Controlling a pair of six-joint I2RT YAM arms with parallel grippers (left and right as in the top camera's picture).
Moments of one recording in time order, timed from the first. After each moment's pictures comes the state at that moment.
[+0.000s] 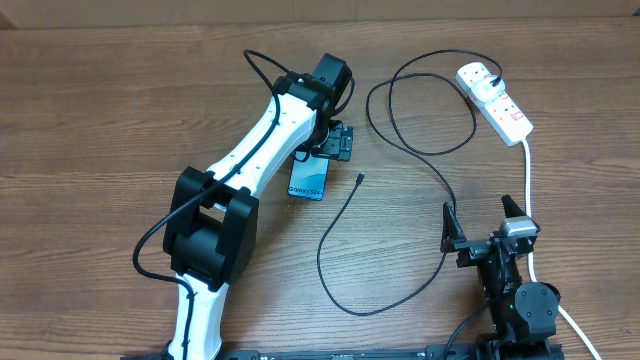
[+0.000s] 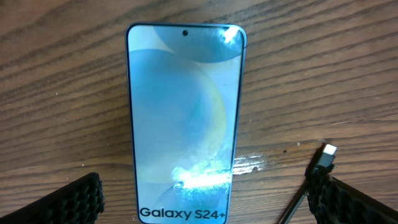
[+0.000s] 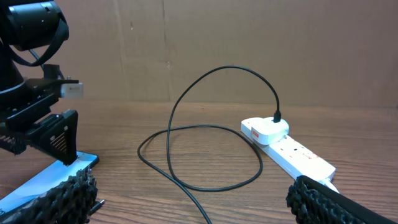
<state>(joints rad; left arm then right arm) -0.50 2.17 1.82 -1.07 -0.04 -0.37 0.08 0.01 0.02 -0.04 -0.05 0.02</state>
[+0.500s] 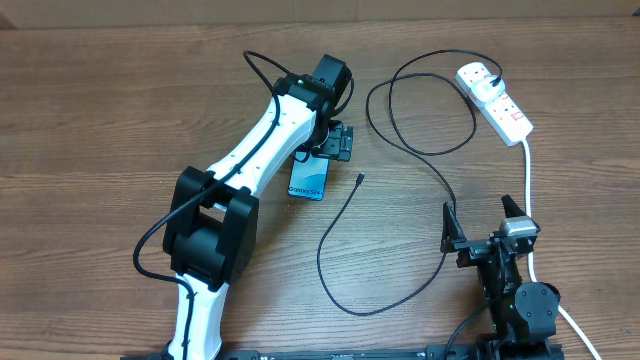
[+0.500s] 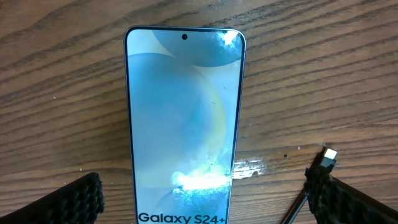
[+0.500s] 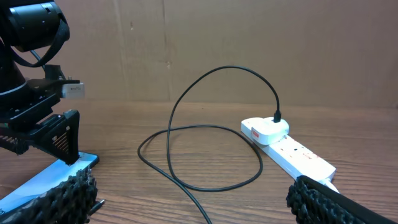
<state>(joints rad) -0.50 2.17 1.82 -1.05 -0.04 -0.37 0.08 0.01 0.02 -0.04 -0.05 0.02</state>
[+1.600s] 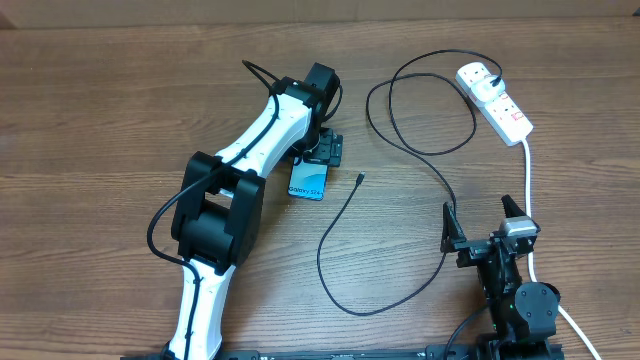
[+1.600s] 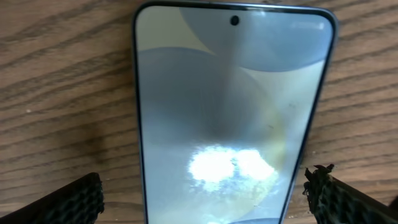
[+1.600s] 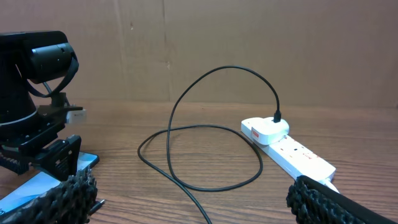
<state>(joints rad) -0.45 2.28 1.82 -1.04 -0.02 -0.34 0.08 0.01 0.02 -0.04 -0.05 0.02</state>
